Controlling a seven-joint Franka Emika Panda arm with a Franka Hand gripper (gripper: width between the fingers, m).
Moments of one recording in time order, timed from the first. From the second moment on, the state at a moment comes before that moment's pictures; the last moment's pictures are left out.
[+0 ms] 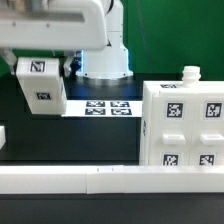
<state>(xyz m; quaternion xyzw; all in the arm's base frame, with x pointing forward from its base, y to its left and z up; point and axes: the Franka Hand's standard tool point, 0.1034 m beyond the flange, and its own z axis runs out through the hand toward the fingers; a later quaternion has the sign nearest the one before) 0.567 -0.132 0.140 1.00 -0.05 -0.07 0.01</state>
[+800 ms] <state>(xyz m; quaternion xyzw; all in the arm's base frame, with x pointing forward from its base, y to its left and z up) 0.594 -0.114 0.140 0.98 -0.09 0.18 0.02</state>
